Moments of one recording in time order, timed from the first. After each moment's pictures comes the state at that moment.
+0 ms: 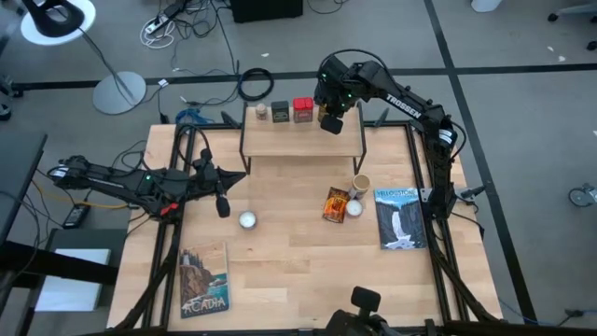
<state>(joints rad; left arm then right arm) -0.21 0.69 0.62 -0.13 -0.60 -0.08 -0.59 1.97 2.15 -1.30 0.09 -0.30</state>
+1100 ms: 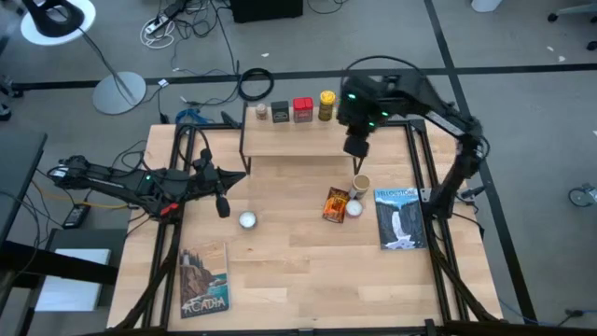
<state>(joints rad) -0.21 0.69 0.62 -0.13 -0.60 -0.08 -0.35 1.69 2.15 -1.57 0.06 -0.08</state>
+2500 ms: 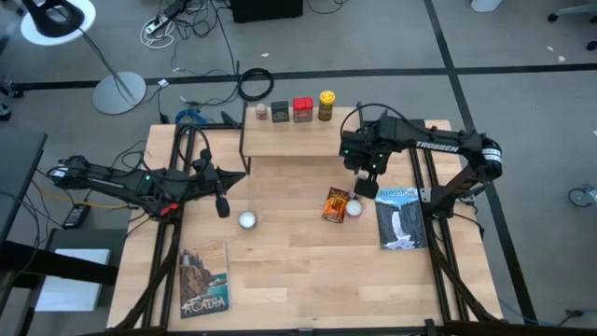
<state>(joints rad) -0.21 0.69 0.62 -0.13 -0.60 -0.08 -0.21 1.55 1.50 -1.49 -0.04 0.18</state>
